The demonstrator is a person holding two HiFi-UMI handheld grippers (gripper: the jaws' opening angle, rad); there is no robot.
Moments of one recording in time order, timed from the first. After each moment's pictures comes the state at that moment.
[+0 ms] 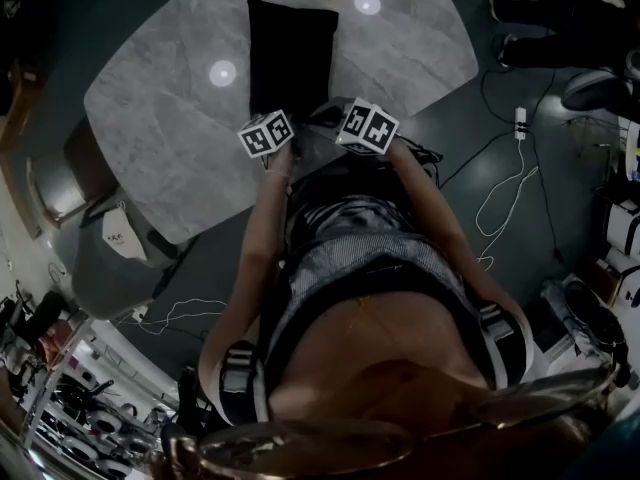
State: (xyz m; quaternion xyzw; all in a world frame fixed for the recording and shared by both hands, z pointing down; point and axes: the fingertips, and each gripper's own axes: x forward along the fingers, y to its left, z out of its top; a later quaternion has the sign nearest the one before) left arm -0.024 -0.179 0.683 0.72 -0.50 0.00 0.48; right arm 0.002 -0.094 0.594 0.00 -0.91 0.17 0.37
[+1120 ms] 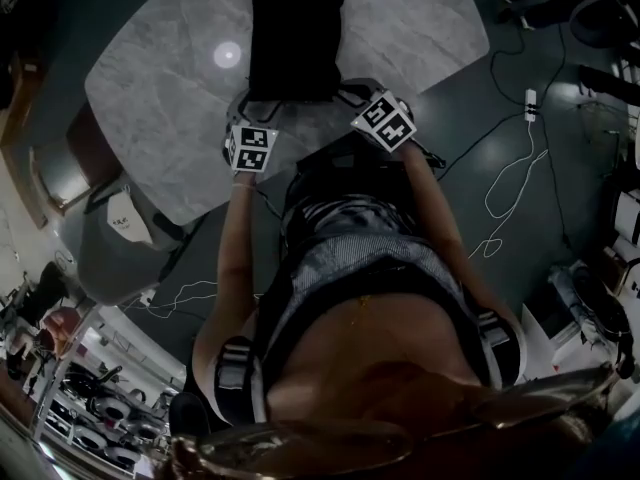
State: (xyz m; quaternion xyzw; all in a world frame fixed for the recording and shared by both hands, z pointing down) left arm -0.097 -0.110 0.671 0.82 -0.45 0.32 0.17; right arm 0.040 -0.114 0.617 0.20 -0.89 0.16 0.38
